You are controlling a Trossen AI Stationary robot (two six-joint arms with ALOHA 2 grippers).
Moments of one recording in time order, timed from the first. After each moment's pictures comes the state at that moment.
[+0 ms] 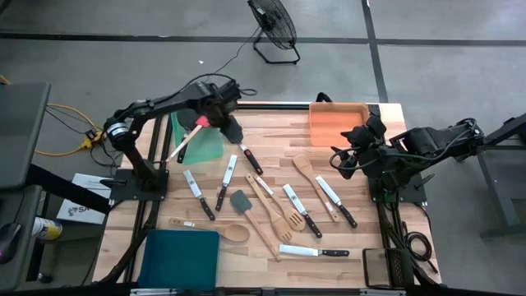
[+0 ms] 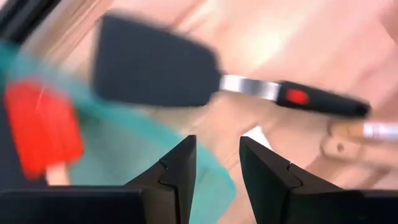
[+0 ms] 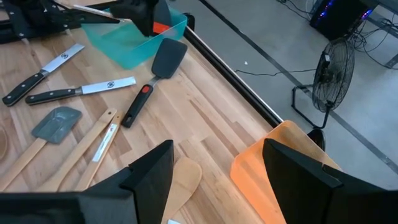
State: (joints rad) left arm 0.58 1.66 1.42 -1.05 0.03 -0.20; right arm 0.34 1.09 1.36 -1.22 0.80 0.66
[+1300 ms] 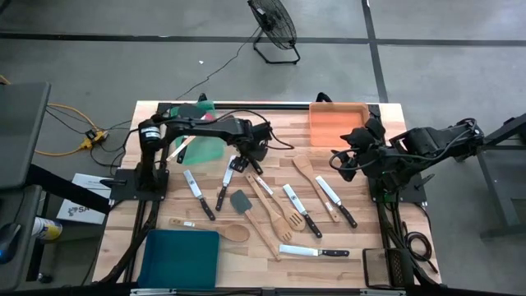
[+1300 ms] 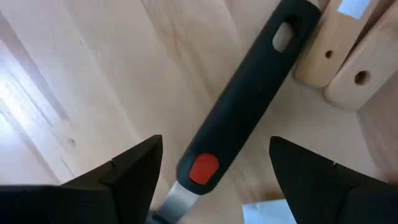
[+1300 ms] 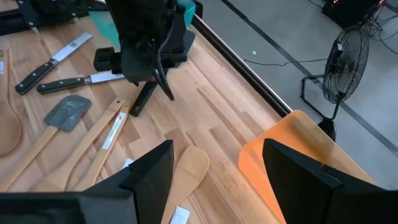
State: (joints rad) left arm 0.30 1.94 1.42 -0.79 -0.06 0.78; right arm 0.34 1.09 1.36 -1.25 0.75 0.69
